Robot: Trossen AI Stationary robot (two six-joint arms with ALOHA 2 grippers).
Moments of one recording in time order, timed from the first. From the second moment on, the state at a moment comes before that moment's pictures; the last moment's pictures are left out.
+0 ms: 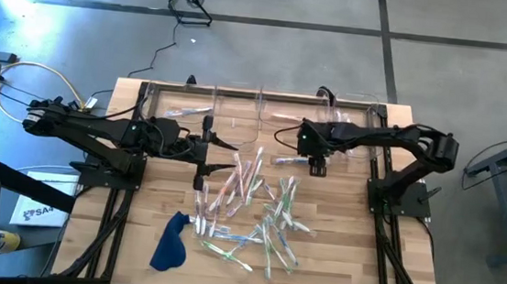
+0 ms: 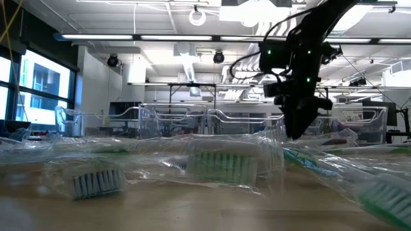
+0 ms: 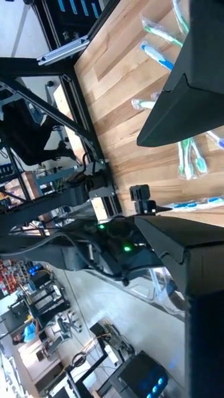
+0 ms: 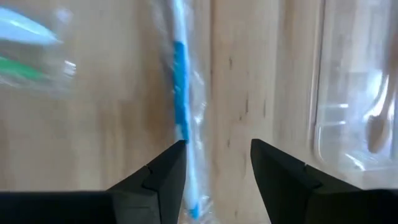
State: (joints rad) left arm -0.14 1.08 1.02 -0.09 -0.19 0.33; right arm -0.37 1.55 0.86 -0.62 0.09 -0.36
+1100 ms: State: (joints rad) left arm -0.14 1.08 1.02 -0.14 -0.19 0.32; right arm -0.26 1.63 0.86 -0.50 0.12 -0.18
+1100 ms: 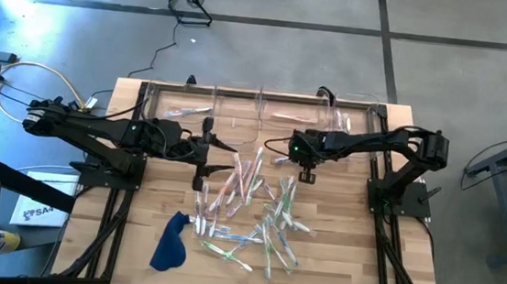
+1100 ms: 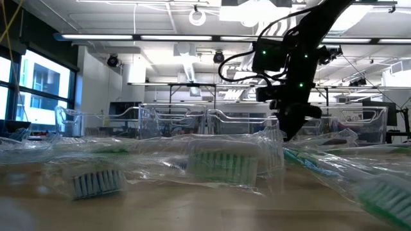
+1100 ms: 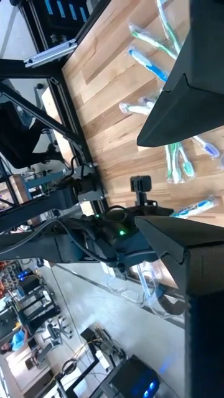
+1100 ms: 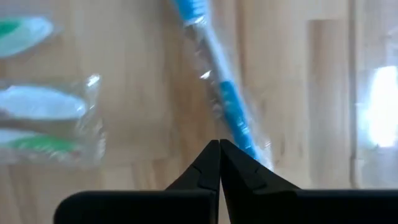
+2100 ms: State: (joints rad) left arm -0.14 1.08 1.02 -0.16 -0.19 0.33; right arm -0.20 1.71 0.87 -0.47 0.20 -0.18
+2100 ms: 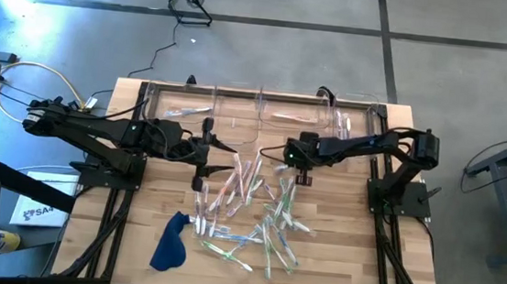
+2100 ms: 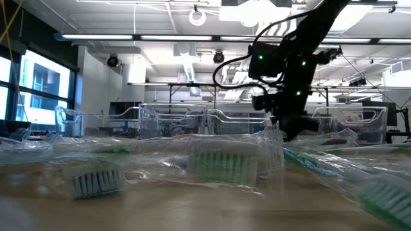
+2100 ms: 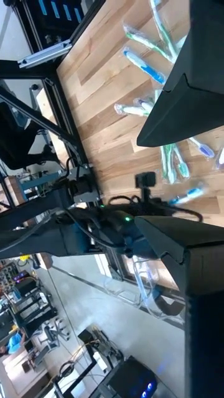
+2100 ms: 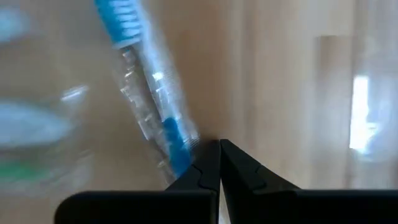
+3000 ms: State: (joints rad) left arm -0.14 1.08 1.02 -0.16 -0.19 0.33; right arm -0.10 1.50 0.94 -0.76 -0.18 0.41
